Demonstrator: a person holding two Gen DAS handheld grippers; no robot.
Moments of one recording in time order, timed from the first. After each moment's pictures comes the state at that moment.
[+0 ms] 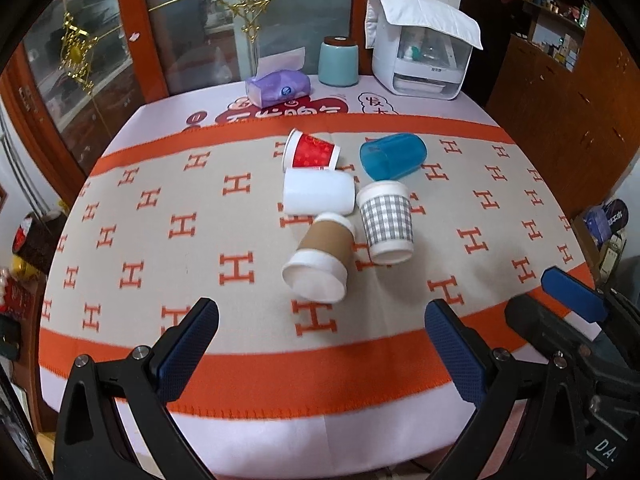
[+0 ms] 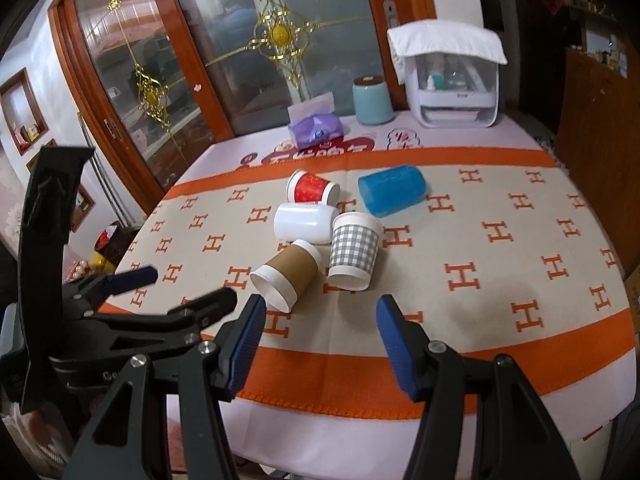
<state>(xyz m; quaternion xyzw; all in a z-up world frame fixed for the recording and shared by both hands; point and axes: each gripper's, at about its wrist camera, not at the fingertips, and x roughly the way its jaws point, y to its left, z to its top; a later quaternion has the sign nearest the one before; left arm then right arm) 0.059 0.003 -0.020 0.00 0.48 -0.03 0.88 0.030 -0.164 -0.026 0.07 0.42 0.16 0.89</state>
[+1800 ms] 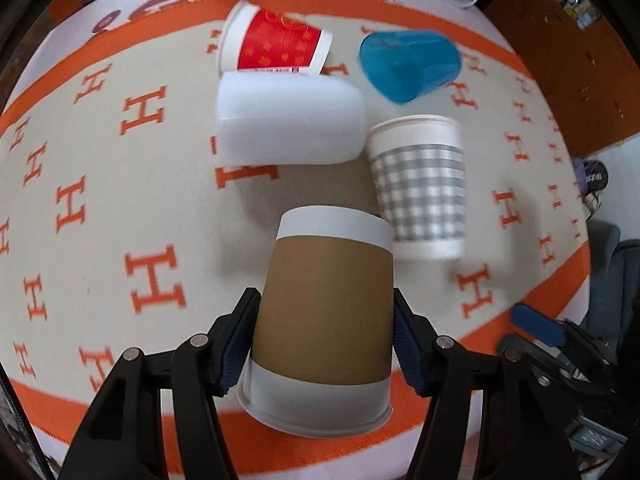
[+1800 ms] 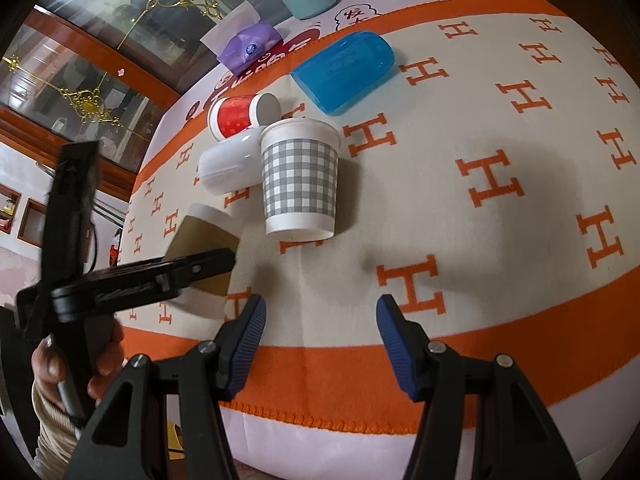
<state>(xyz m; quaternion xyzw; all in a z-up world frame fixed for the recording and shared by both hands) 0.178 0.001 -0.138 -0.05 0.65 -0.11 0.75 0.107 -0.199 -0.134 0.20 0.56 0.15 0.79</state>
